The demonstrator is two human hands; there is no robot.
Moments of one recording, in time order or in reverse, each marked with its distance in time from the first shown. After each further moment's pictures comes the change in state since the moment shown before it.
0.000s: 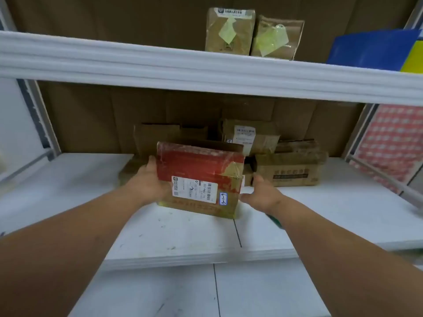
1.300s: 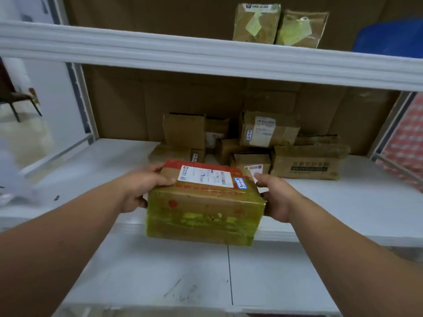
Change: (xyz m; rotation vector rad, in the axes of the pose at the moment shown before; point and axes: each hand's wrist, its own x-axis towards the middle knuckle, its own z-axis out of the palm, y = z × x) left_hand -0.096 -0.026 -0.028 -0.626 -0.145 -0.277; right_hand -0.048 -0.009 0.024 0.924 -0.219 0.270
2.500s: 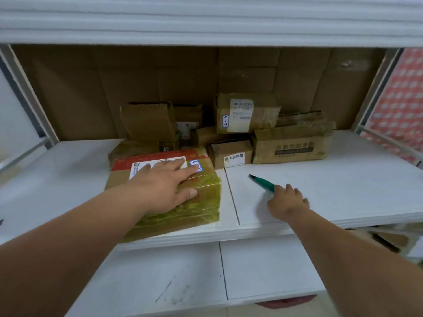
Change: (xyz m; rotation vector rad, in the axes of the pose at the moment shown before) left_hand 0.048 0.025 0.081 1.455 -0.087 0.448; right_hand 0.079 0.062 -0.090 -1.300 0.464 -0.001
